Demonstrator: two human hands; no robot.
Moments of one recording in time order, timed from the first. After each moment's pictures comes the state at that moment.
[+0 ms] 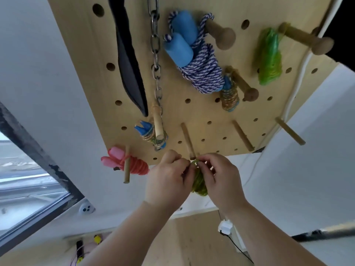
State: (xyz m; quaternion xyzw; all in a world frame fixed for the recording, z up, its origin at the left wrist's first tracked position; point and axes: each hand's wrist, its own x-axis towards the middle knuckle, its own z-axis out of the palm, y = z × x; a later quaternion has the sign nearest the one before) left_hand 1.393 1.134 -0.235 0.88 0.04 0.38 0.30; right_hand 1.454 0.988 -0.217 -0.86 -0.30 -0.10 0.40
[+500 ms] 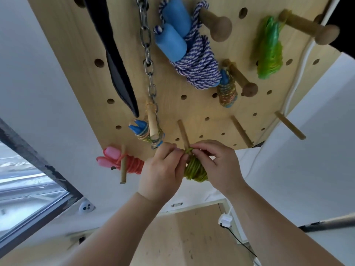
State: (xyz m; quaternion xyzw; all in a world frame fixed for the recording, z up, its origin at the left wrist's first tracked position) left_hand 1.408 1.151 -0.240 0.86 -0.02 0.45 0.23; right_hand 1.485 0.998 -0.208 -0.80 -0.33 -0.05 0.50
